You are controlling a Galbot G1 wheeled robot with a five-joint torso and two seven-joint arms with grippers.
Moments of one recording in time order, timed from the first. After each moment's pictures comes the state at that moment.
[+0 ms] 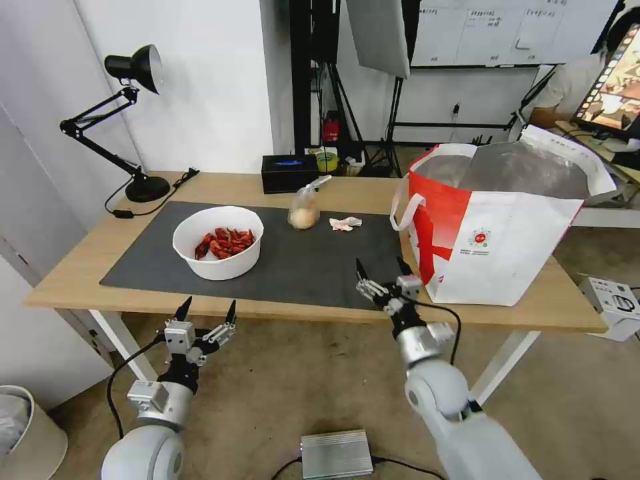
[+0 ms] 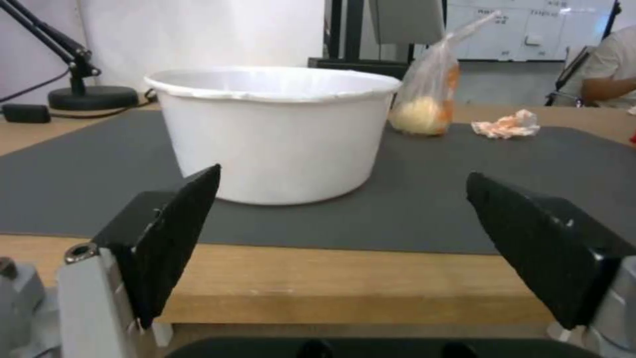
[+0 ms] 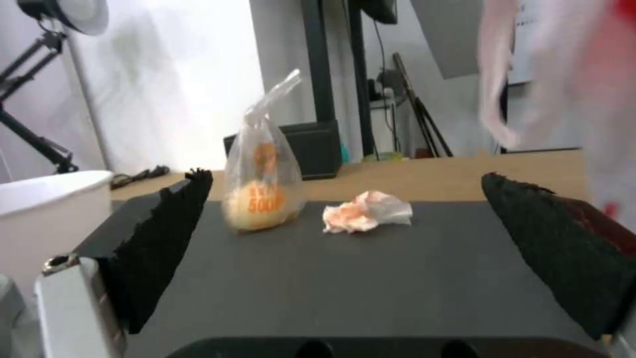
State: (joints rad) left arm 1.54 -1.35 -0.61 -2.02 -0.26 -0.07 0.08; right arm -1.01 1.27 0.14 1.69 0.41 0.14 0.13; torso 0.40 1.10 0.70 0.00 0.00
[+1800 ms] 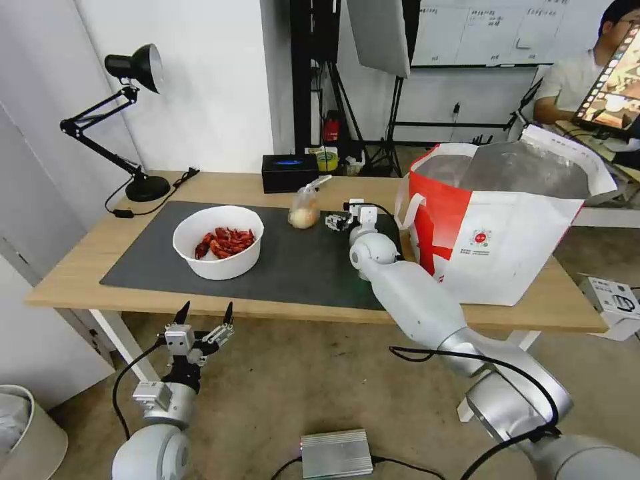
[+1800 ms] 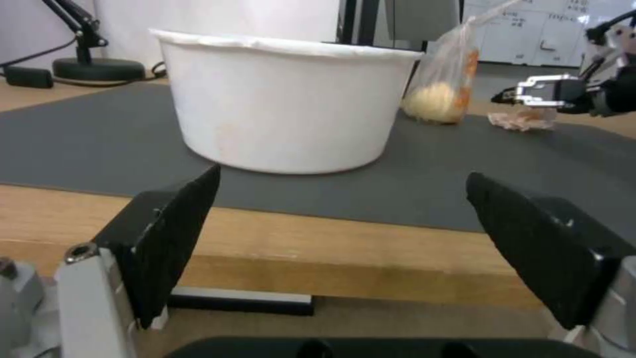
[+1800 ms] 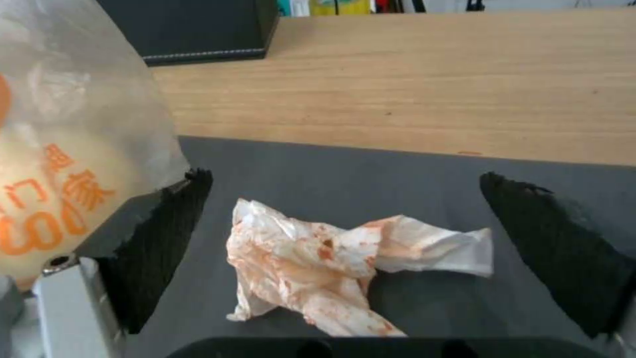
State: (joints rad) left arm 1.51 -1.43 -0.62 -1.95 -0.24 -0.10 0.11; right arm -0.23 1.46 -0.17 0.82 0.72 -0.22 0.30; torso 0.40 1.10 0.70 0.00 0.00
